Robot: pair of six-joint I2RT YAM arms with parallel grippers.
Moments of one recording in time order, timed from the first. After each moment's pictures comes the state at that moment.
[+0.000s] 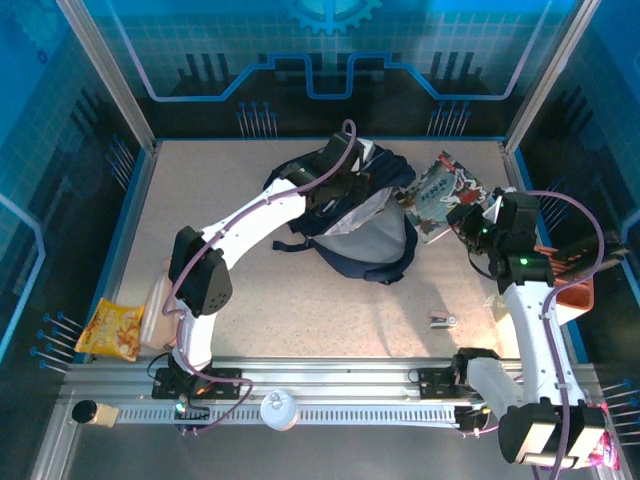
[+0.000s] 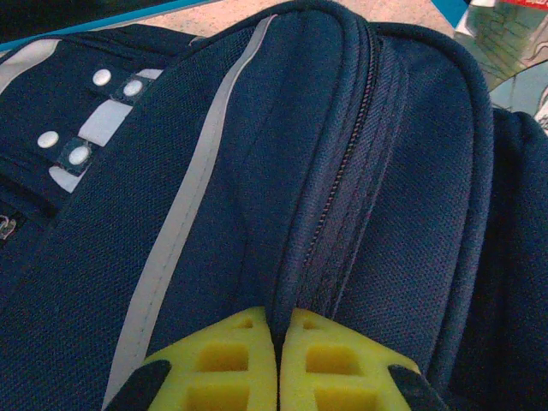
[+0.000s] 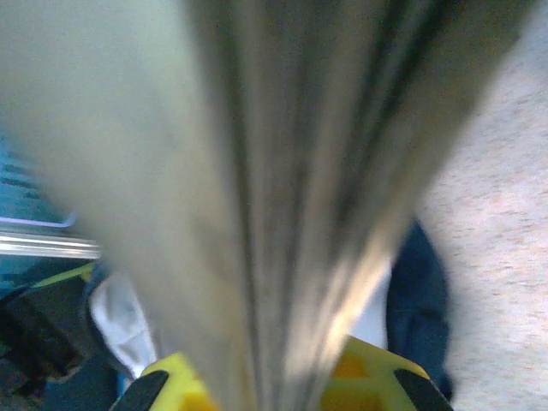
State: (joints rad) left arm -0.68 1.99 1.91 -0.61 -0.02 -0.30; right arm -0.11 0.92 0.88 -0.51 -0.39 0.83
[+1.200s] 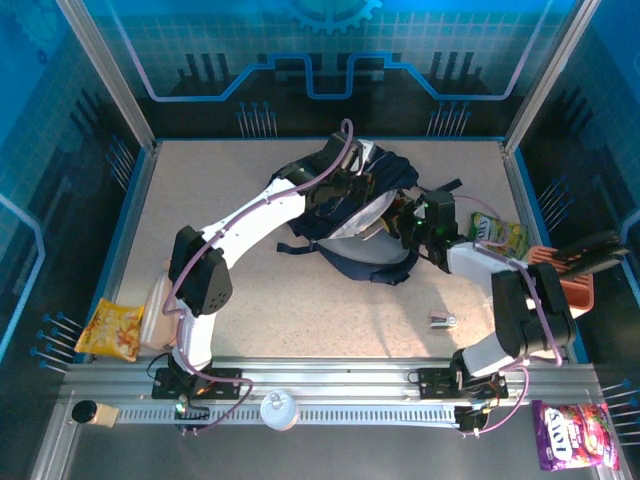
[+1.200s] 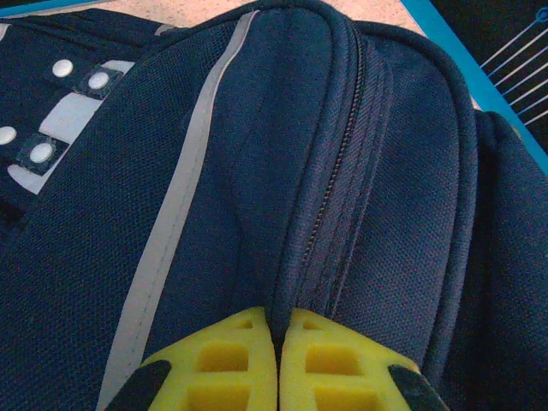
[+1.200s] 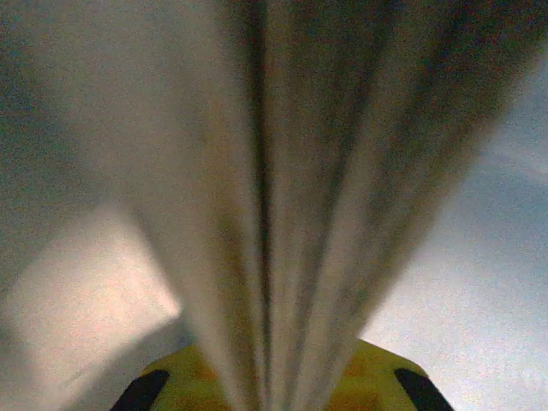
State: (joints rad) left arm -0.67 2.00 1.90 -0.60 0.06 -0.35; right arm 0.21 1.55 0.73 0.29 -0.47 1.29
